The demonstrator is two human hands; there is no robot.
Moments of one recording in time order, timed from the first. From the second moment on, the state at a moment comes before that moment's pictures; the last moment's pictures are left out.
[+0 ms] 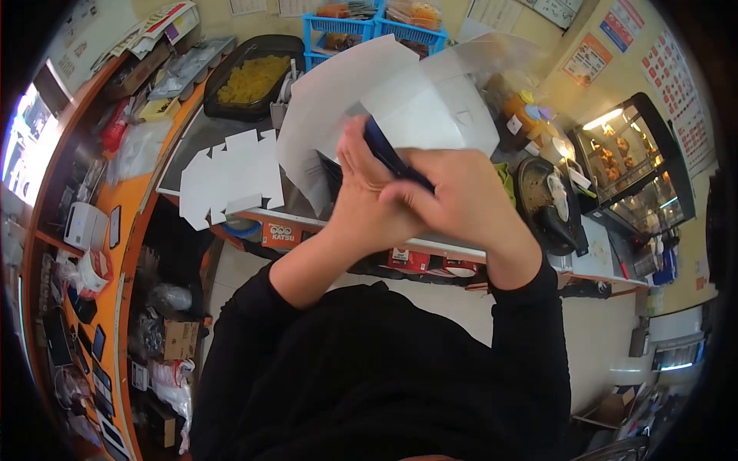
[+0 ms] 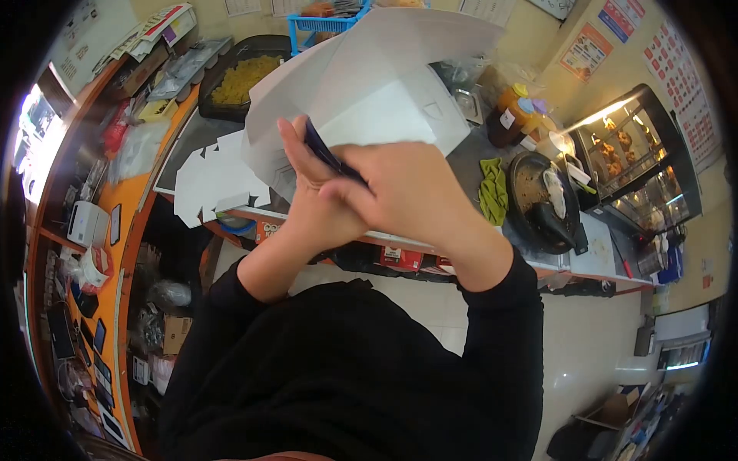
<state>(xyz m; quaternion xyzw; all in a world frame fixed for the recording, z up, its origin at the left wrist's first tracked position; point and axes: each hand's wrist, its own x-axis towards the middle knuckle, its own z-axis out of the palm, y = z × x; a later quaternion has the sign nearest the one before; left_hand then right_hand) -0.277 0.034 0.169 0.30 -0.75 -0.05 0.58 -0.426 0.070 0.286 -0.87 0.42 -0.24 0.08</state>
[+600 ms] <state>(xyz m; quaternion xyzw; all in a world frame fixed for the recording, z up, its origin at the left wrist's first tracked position) -0.239 0.023 0.137 0.32 -0.79 0.04 0.52 -0.378 -0.026 0.288 -0.87 0.48 -0.07 0.06</state>
